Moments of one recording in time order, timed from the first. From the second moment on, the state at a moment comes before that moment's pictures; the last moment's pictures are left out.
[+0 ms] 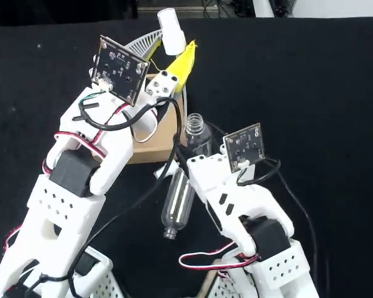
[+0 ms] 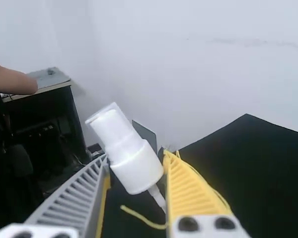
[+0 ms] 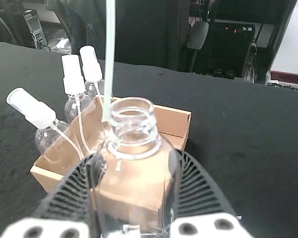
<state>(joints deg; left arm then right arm) 23.2 -41.3 16.7 30.3 -9.5 -23.7 -80.7 69.1 39.5 -3.8</state>
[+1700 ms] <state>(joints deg) 24.4 -43.4 25.1 18.3 -10.1 -23.8 -80.7 70.1 39.5 -3.7</state>
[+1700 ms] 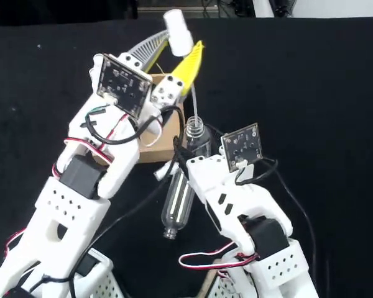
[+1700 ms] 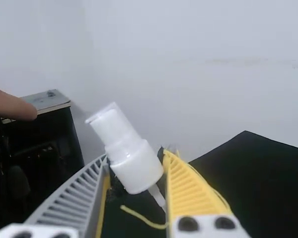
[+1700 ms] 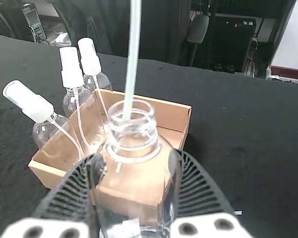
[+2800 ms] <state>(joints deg) 29.5 -42.7 25.2 36.4 -10.1 -23.7 -80.7 70.1 39.5 -3.7</state>
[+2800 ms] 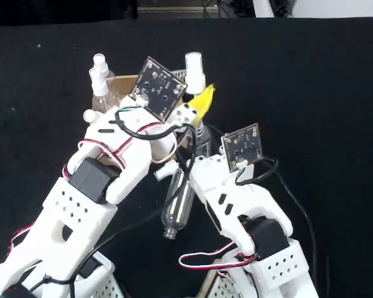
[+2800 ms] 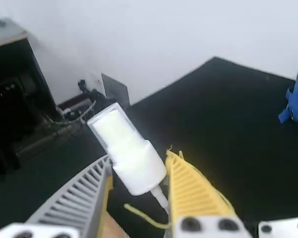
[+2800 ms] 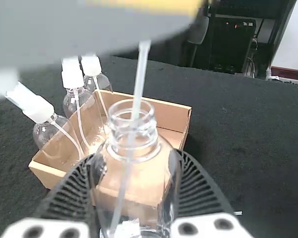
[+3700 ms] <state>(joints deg) 5.3 -62.2 30.7 45.3 -10.1 -23.8 -80.7 70.1 32.7 -3.8</state>
